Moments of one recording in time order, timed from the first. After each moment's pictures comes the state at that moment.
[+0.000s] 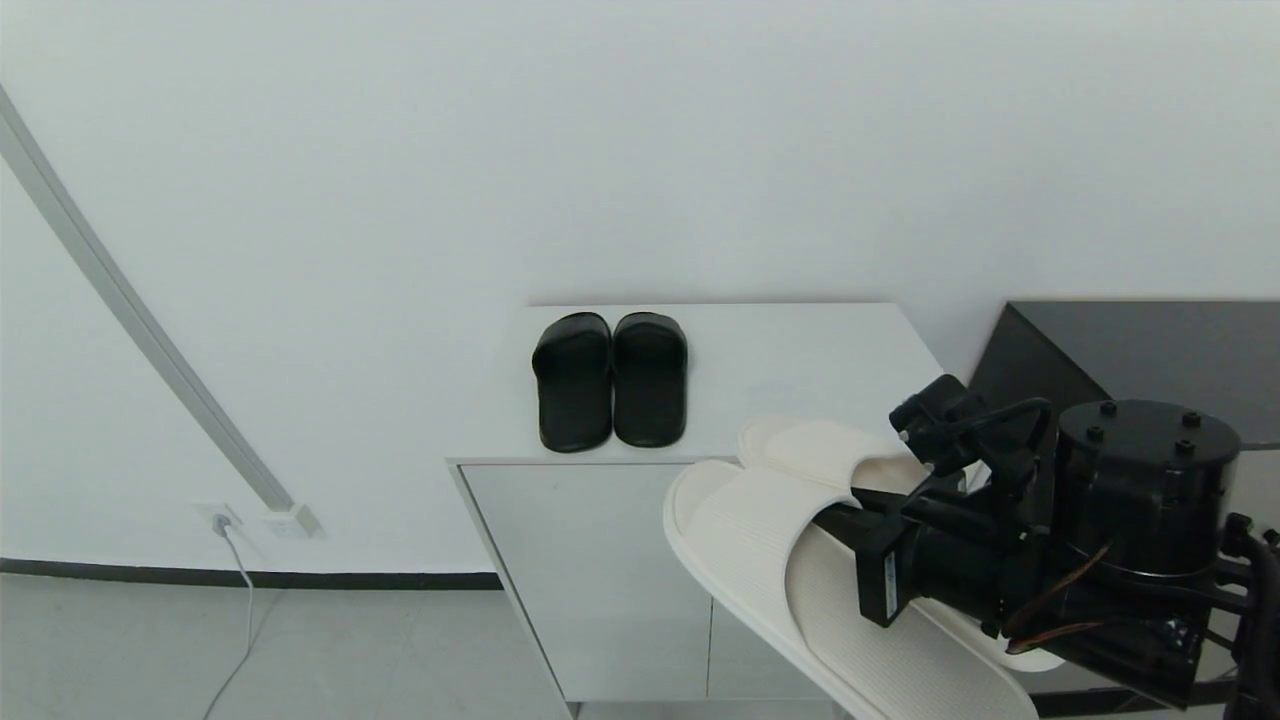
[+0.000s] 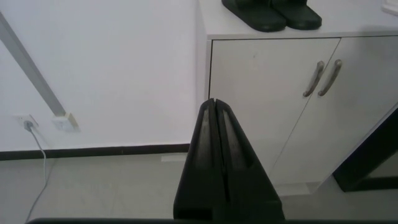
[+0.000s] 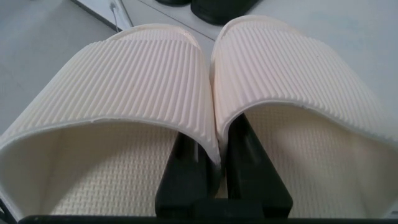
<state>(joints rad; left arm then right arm) 0.00 0.00 0.00 0.00 -0.02 0.00 0.77 1.60 -0.59 -0.80 -0.04 0.02</state>
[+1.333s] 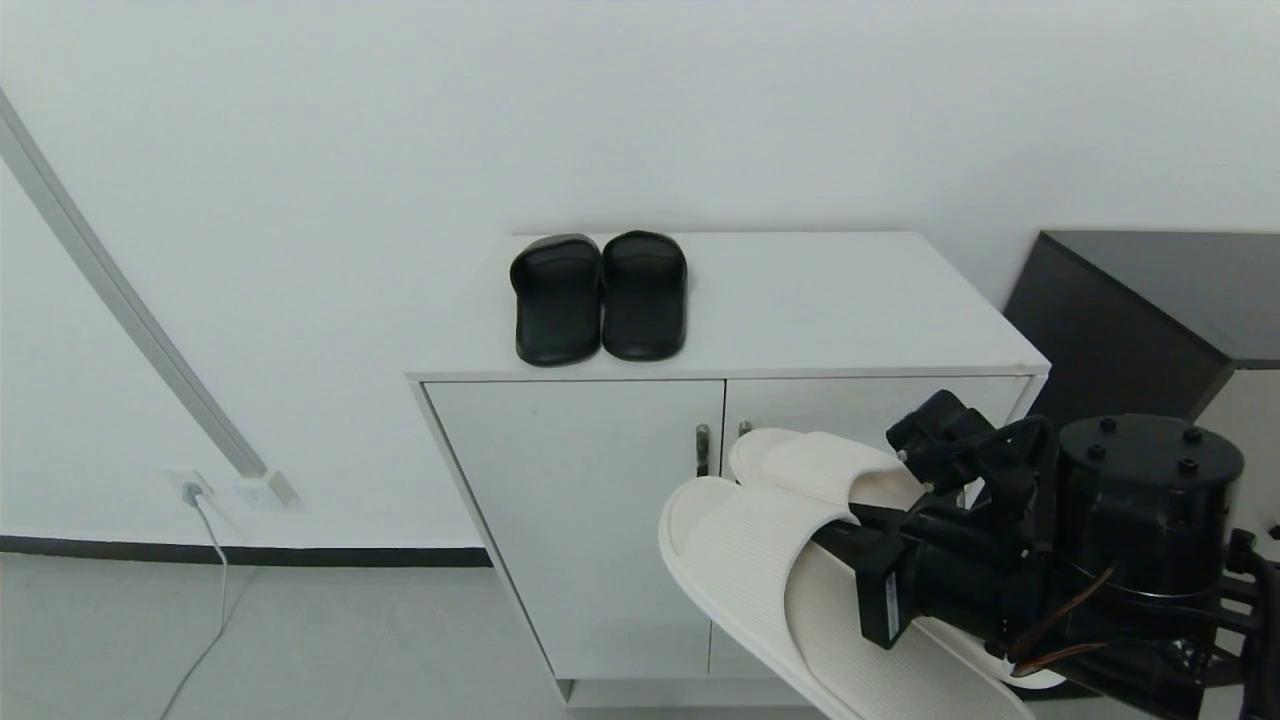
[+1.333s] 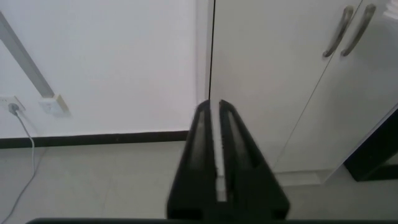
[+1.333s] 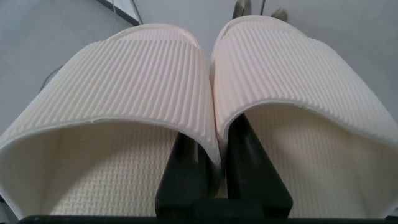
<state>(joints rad) 0.00 0.00 0.00 0.00 -0.02 0.01 0.80 1.59 -0.56 -0.80 -0.05 0.01</state>
